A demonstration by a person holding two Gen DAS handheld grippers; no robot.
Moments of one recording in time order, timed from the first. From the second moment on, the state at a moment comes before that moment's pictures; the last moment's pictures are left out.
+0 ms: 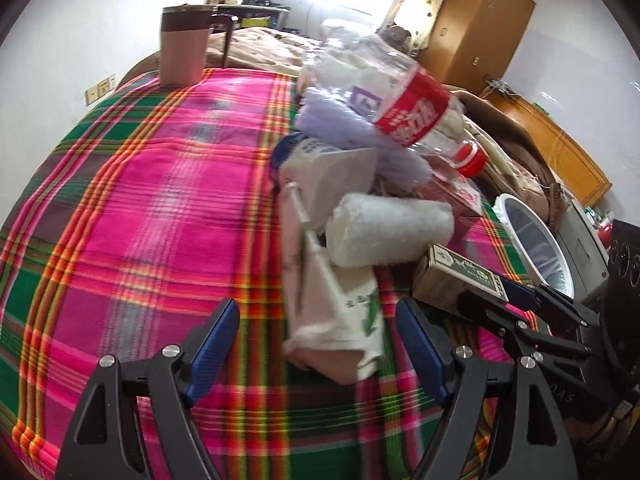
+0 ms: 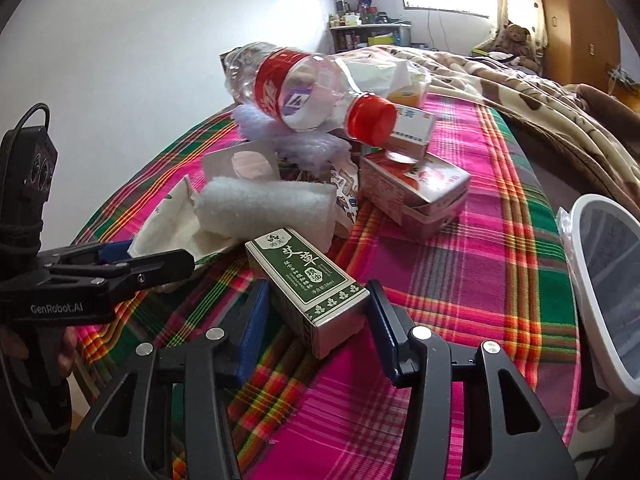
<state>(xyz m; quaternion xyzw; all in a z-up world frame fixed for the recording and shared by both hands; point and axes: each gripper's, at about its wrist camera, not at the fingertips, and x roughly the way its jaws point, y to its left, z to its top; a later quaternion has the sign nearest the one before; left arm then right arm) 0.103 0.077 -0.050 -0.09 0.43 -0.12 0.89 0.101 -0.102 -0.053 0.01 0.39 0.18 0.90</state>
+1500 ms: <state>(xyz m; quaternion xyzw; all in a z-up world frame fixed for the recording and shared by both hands) 0.069 0.075 -0.035 -0.04 0.38 -0.06 0.92 0.066 -0.153 -0.041 0.06 0.33 0.09 0.94</state>
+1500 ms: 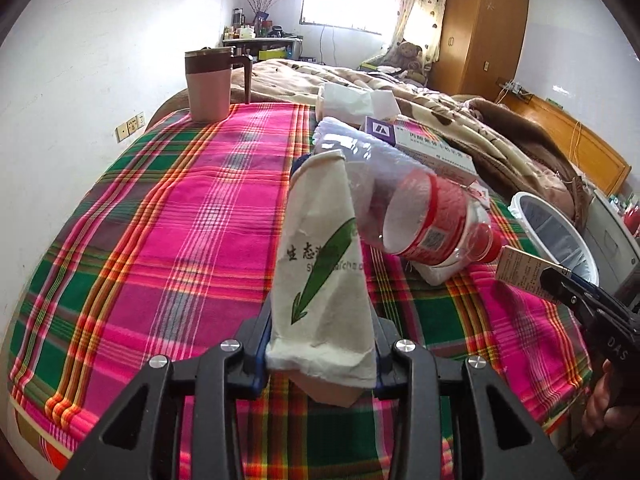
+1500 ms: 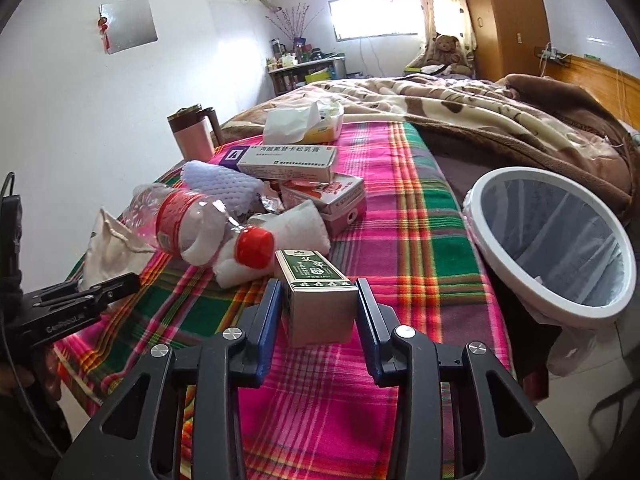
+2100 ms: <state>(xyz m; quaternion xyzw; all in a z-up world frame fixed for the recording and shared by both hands) 0.060 0.076 -0.032 -0.04 0.38 -0.05 0.92 0.062 -0.161 -0.032 0.08 0.30 0.09 0.94</state>
